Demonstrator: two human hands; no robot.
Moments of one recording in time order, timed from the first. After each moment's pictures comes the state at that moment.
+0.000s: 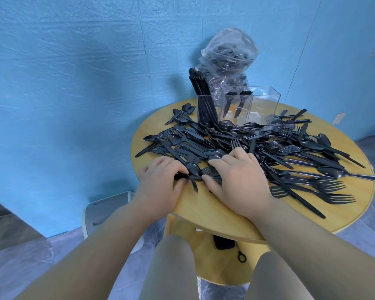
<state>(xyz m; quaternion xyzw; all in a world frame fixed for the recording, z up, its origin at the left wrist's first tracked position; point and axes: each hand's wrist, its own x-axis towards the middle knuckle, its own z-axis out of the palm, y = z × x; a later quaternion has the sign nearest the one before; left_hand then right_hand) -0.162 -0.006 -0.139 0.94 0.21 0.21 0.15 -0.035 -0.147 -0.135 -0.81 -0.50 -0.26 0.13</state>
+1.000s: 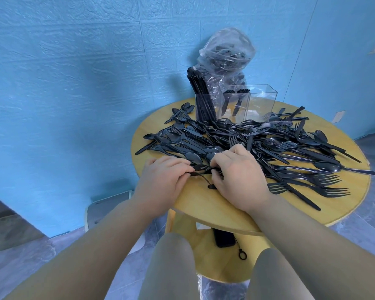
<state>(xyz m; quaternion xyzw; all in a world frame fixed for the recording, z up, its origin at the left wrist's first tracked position) -0.163 -0.008 -0.140 0.96 0.12 0.25 0.08 -0.031 -0.150 -0.139 -0.79 -0.51 -0.25 0.22</state>
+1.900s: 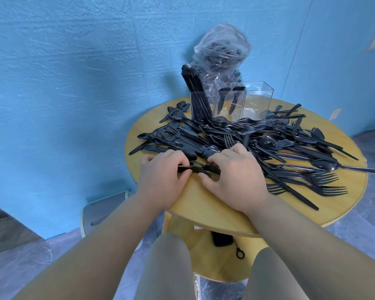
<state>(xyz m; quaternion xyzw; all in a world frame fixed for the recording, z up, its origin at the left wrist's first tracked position) -0.141 -0.018 -0.133 0.94 0.23 0.22 0.11 -0.034 -0.153 -0.135 -0.83 -0.48 -0.22 0.21</state>
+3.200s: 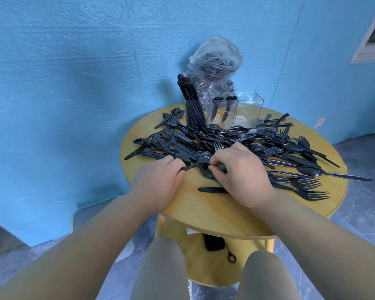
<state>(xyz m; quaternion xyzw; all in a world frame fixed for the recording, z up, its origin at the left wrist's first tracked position) -0.144 -0.010 -0.123 0.98 0.16 0.13 0.05 -0.022 -0.169 -0.109 -0.79 -0.52 -0.19 0.26</state>
